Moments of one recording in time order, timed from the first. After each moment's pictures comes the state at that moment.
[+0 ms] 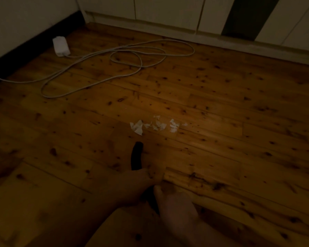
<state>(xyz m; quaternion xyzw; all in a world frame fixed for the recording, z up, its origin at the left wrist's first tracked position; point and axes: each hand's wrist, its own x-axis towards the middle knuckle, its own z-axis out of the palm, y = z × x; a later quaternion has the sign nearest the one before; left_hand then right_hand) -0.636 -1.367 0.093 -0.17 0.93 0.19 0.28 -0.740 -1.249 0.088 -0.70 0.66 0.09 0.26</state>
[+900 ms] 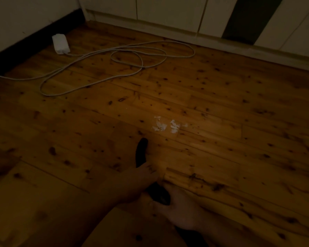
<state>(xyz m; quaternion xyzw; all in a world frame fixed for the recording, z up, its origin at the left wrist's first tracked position) -0.632 -1.376 0.078 -0.16 0.95 0.15 0.23 -0.756 -1.247 0.061 -0.48 0.68 -0.22 0.51</state>
